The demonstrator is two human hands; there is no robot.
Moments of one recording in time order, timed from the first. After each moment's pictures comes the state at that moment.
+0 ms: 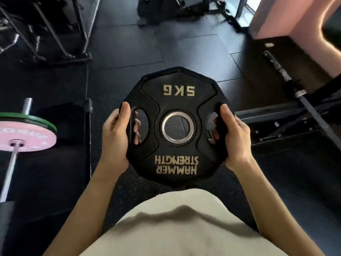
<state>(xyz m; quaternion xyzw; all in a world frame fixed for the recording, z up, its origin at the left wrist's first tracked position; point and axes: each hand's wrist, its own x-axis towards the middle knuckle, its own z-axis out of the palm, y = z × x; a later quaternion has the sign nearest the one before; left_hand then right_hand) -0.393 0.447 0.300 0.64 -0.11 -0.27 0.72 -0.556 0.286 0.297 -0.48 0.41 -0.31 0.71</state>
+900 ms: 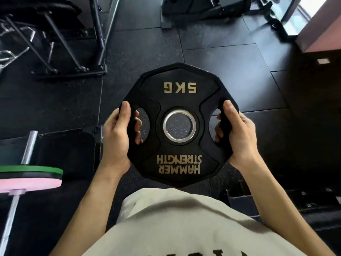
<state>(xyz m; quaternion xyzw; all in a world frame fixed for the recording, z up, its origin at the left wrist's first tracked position) 0.033 0.188 0.289 0.67 -0.06 -0.22 0.71 -0.106 0.010 0.285 -0.49 0.41 -0.25 0.73</state>
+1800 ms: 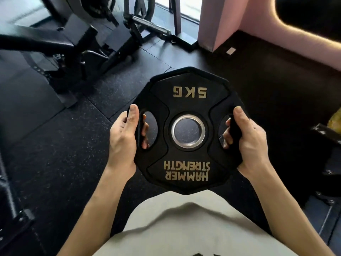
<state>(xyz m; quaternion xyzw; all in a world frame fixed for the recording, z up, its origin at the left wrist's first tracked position) 0.382 -0.461 0.293 0.61 -0.30 -0.45 0.58 0.152 -0.499 0.276 -0.33 0.53 -0.50 0.60</state>
